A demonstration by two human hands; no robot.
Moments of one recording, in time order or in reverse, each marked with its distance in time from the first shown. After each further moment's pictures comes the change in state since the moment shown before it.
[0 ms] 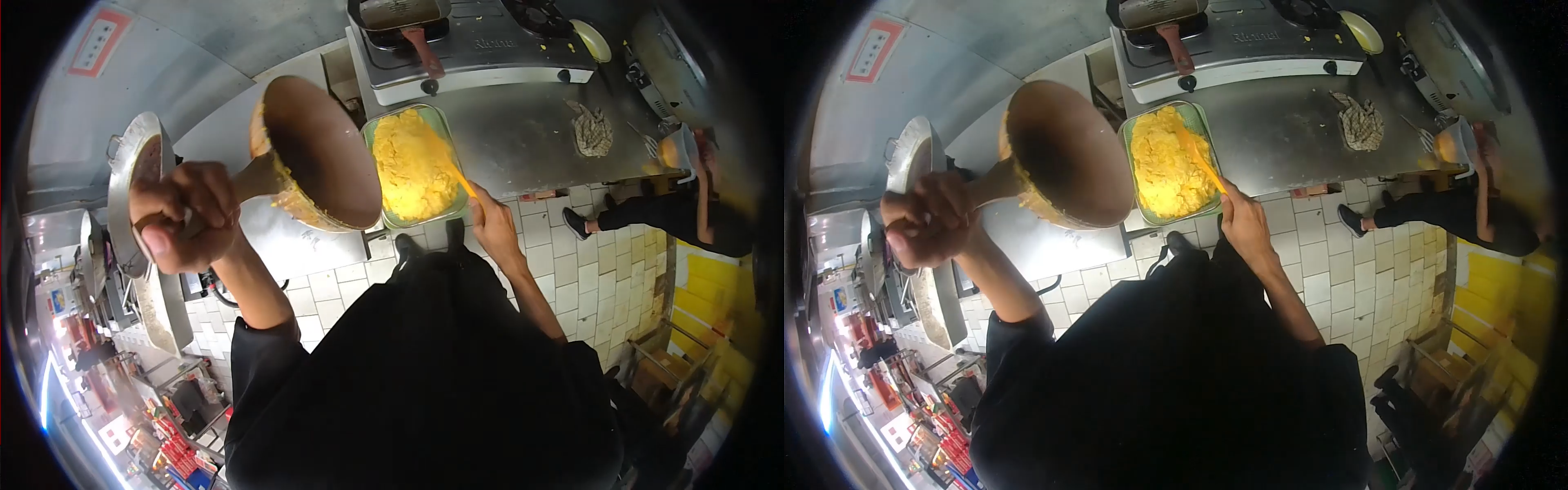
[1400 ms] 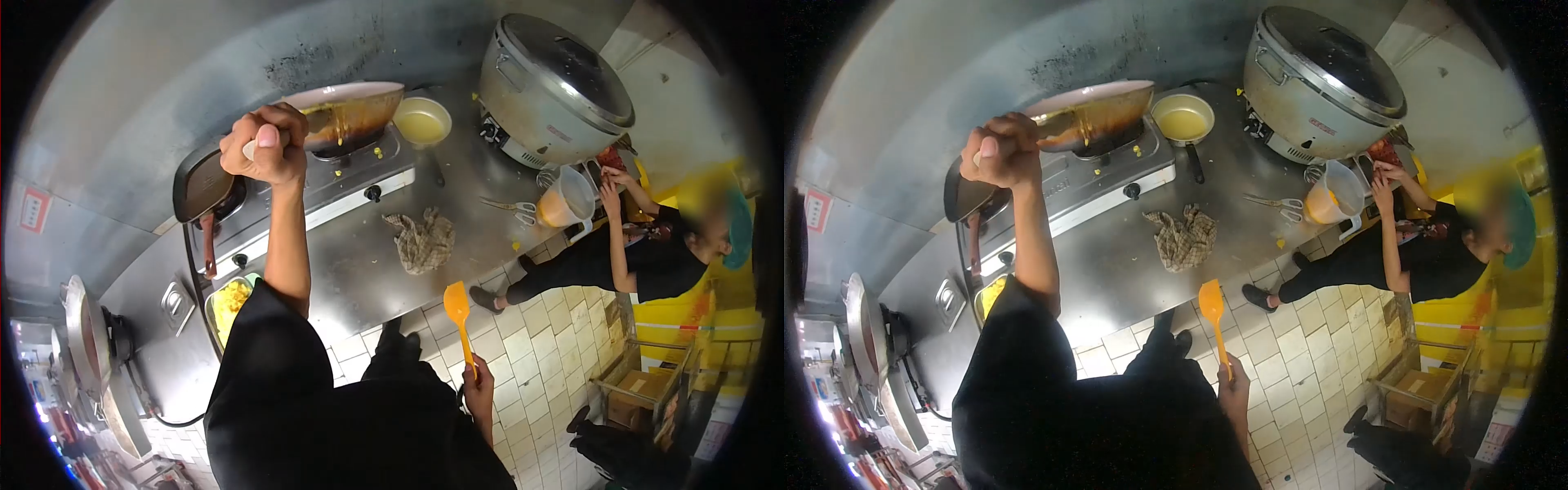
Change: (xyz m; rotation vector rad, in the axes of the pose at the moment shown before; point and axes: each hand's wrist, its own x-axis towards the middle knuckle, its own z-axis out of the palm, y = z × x) left_hand 0.153 -0.383 0.402 -0.066 0.218 0.393; right_hand -0.120 0.228 -0.271 0.490 0.283 0.807
